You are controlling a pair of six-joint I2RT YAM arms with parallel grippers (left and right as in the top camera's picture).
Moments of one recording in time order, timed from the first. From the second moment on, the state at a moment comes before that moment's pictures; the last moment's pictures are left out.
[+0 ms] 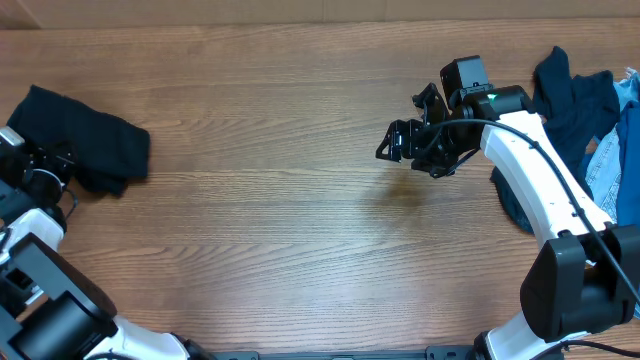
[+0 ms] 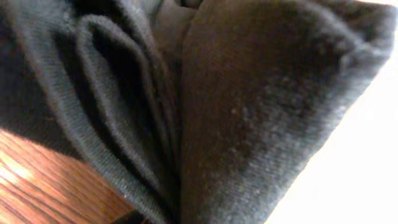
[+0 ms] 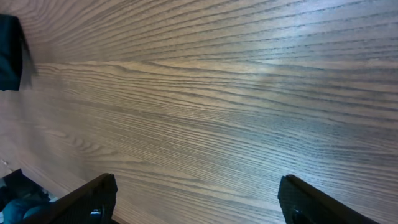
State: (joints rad) left arm 0.76 1.82 0.99 0.25 0.61 -0.50; right arm 0.18 1.77 1.45 -1.05 -0.50 0.28
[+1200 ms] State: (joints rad) left arm 0.90 1.32 1.15 -0.26 0.83 -0.40; right arm 0.18 1.77 1.45 -1.04 -0.50 0.27
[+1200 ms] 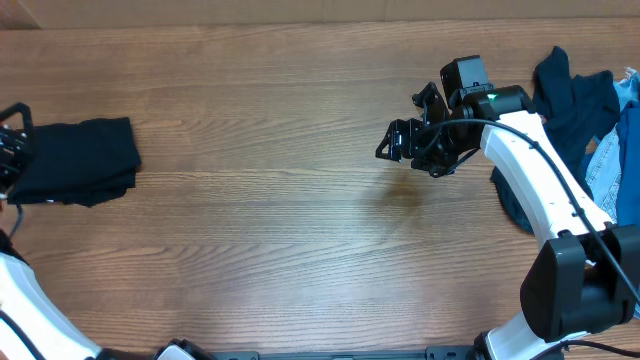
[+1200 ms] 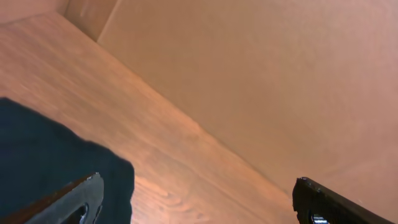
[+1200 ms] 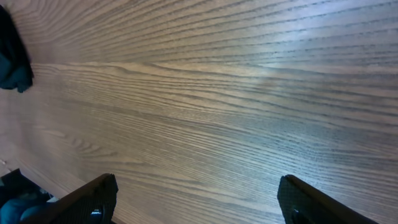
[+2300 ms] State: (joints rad) left arm -0.48 1.37 1.38 -1.01 -0.08 -0.06; right arm -0.13 1.43 1.55 -1.03 -0.46 0.20
